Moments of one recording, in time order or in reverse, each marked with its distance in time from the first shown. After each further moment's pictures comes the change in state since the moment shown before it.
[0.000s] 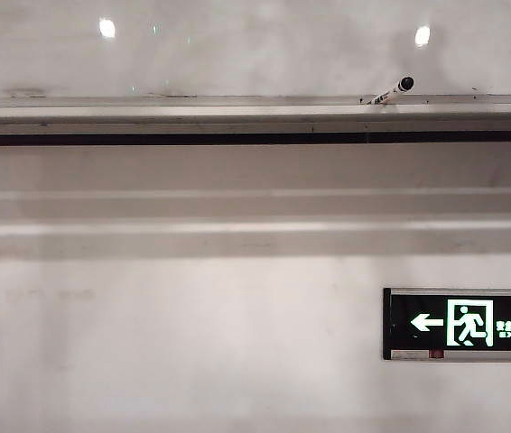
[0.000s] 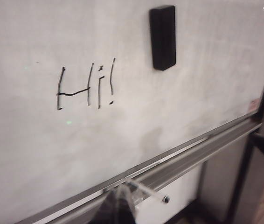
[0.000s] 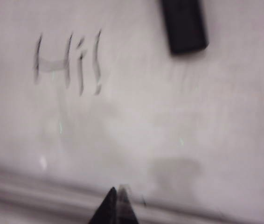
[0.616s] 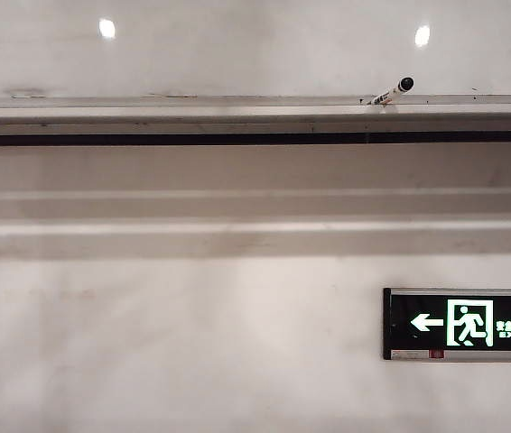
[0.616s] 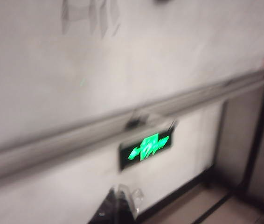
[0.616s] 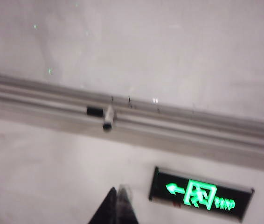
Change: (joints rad) left arm -0.177 -0.497 -0.711 0.141 -0.231 0.065; right arm 0.003 -0.640 -0.628 -0.074 0.073 -0.047
